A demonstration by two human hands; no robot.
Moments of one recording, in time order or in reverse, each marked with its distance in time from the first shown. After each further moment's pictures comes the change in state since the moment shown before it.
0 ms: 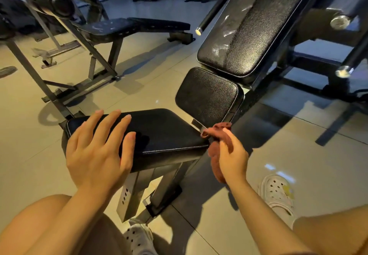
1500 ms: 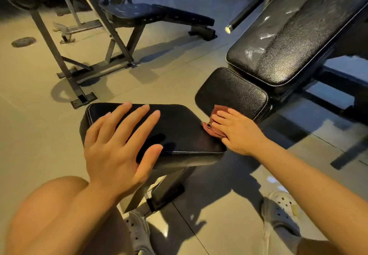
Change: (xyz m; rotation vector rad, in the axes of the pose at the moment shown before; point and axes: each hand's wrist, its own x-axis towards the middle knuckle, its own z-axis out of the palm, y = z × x) left_hand 0.001 -0.007 -0.004 -0.109 0.040 0.122; right_hand 0.103 -0.057 0.022 -1.280 -0.720 -1.208
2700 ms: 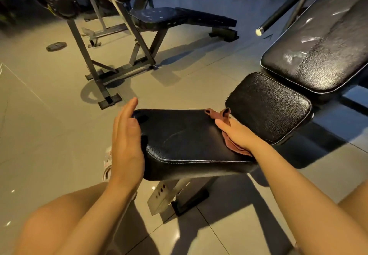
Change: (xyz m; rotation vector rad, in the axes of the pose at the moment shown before) left_hand -0.005 -0.048 -0.004 -0.878 -0.085 -0.948; right_hand 0.073 -0.058 -0.027 1.306 -0.152 0.612
